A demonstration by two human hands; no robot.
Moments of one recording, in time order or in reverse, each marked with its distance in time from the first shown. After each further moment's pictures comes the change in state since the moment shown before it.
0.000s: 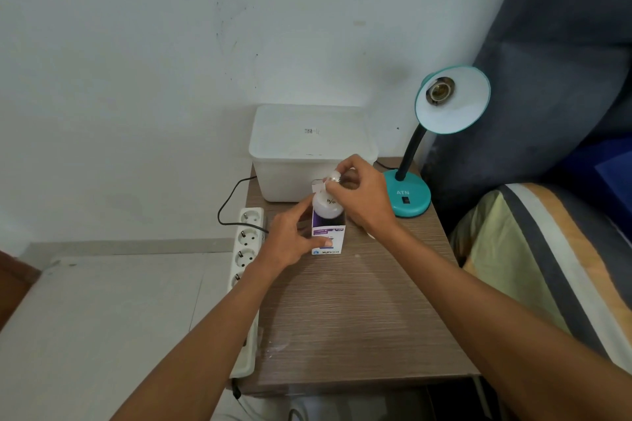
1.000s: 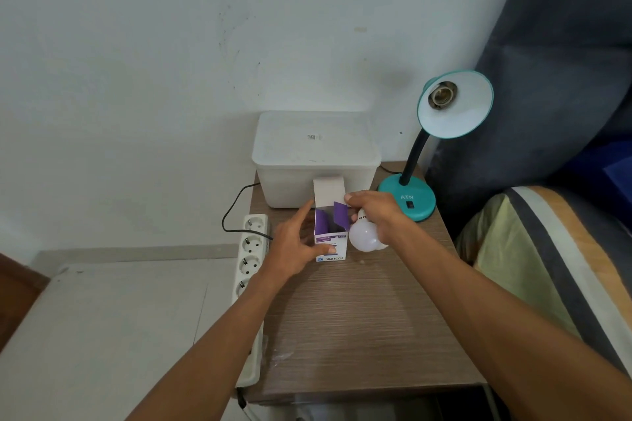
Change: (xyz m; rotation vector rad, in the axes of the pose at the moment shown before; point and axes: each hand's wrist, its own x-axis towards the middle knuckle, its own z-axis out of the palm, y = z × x) left_hand -0.003 -0.004 0.002 -0.031 0.049 -0.010; right_hand 0.016 0.029 -0.010 0.338 -0.055 0.732
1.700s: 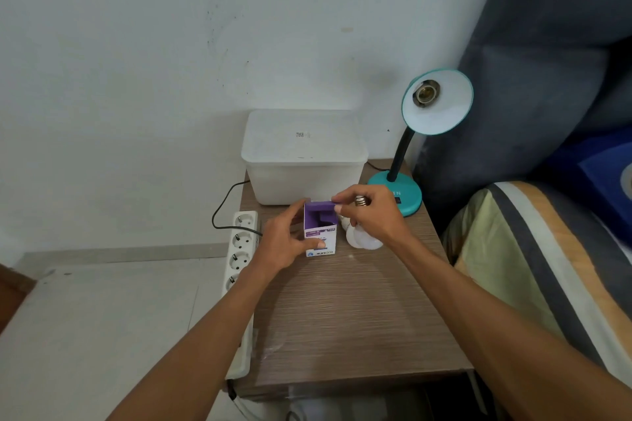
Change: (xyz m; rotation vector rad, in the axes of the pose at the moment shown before) left_hand -0.001 0.006 -0.002 0.090 0.007 -0.004; right_hand -0.025 0.013 -0.027 -0.416 -0.083 -0.576
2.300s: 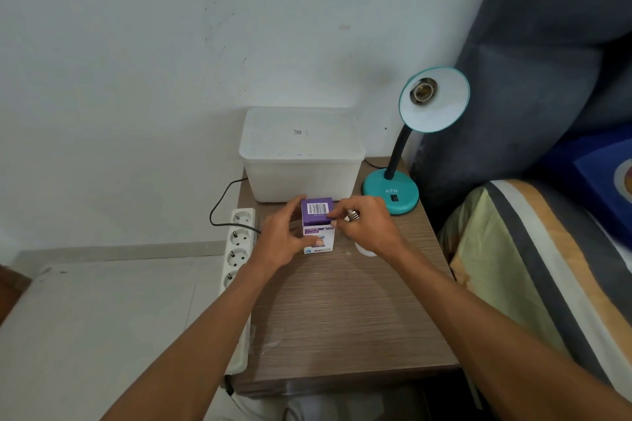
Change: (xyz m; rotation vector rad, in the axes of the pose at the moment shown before) left_hand -0.003 0.001 0.002 0.007 0.011 -0.006; right_hand -0.014 0.011 0.009 -0.401 -0.029 -0.145
